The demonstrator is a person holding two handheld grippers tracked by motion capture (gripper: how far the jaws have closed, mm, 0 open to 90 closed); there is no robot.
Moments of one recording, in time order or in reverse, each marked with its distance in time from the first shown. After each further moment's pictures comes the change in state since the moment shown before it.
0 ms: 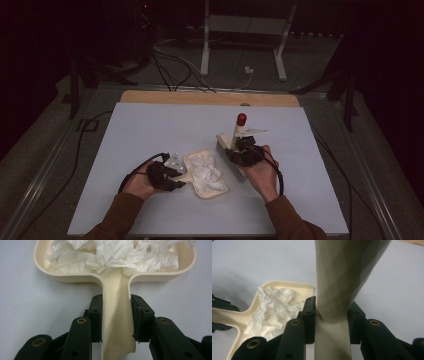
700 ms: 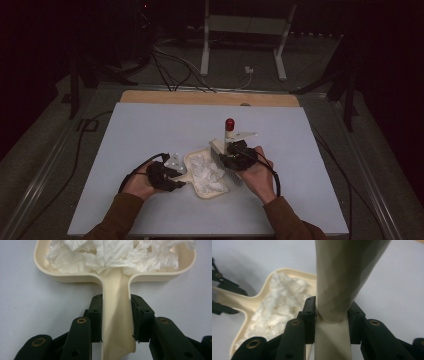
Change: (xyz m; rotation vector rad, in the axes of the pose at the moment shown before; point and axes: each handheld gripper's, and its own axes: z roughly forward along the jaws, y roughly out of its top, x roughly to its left) left arm -0.001 -0.001 0.001 -0.004 0.004 0.003; right arm 0.016 0.000 0.004 0.038 0.013 -0.122
